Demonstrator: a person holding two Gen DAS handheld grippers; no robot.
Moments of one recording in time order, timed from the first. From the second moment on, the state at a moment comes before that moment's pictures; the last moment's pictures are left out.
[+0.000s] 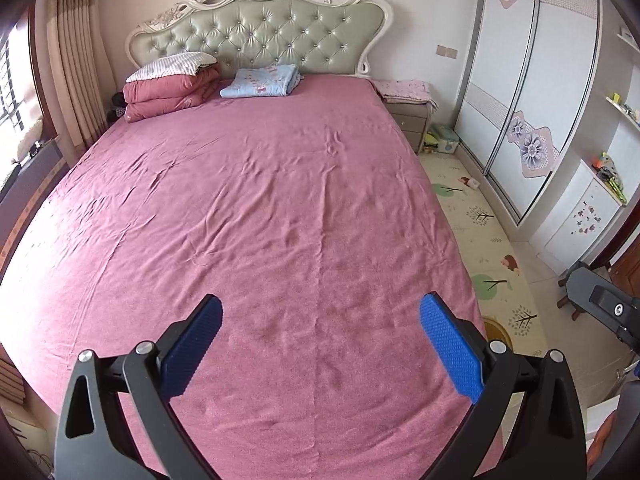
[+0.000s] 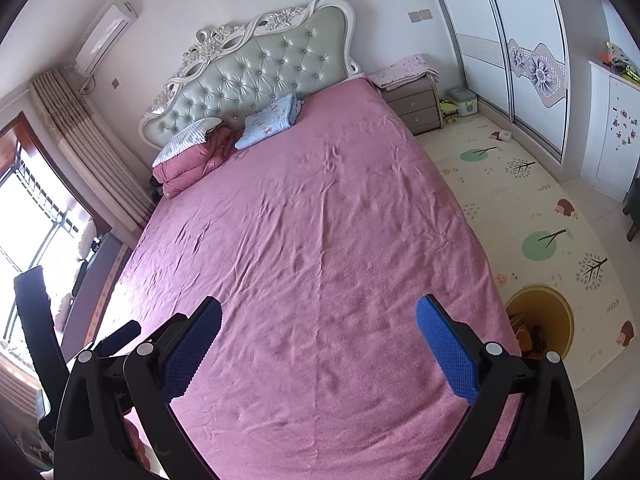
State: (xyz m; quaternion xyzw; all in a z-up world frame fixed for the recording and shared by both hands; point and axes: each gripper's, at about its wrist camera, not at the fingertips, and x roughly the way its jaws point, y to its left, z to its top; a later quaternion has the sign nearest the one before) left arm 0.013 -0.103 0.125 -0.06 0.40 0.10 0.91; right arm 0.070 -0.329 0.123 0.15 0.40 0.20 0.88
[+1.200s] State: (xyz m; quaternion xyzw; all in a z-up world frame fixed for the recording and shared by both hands) left arm 0.015 -0.094 0.122 -0.08 0.42 0.07 0.90; right arm 0.057 -0.330 0.123 0.15 0.40 0.20 0.88
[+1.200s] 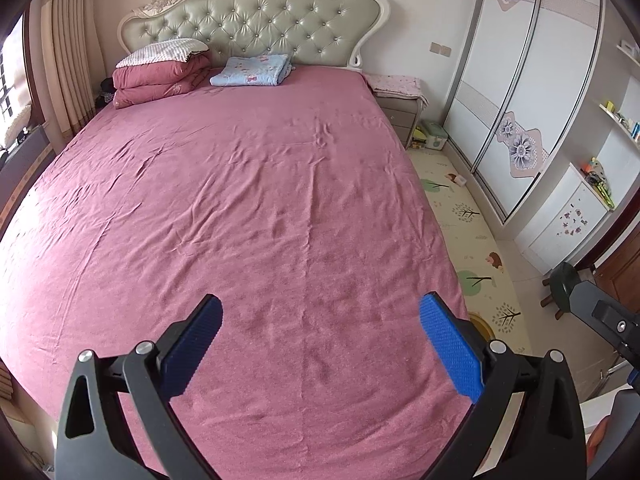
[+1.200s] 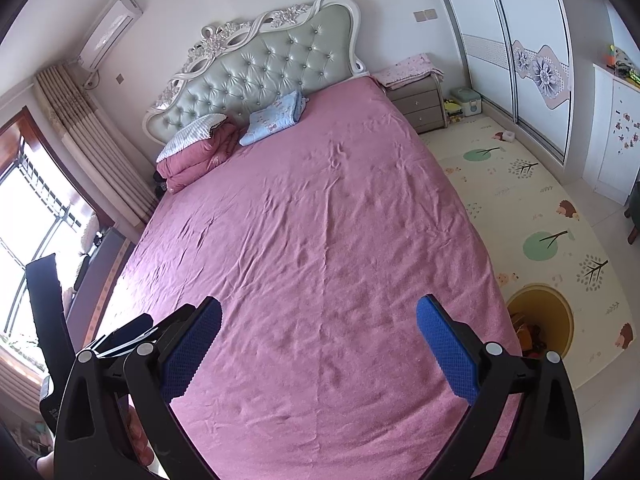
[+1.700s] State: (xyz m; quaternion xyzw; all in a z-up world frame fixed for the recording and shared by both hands) left arm 0.020 -0.097 0.119 -0.09 0.42 0.06 0.90; right arm 0.061 -0.330 0.123 0.15 0.41 0.20 0.87
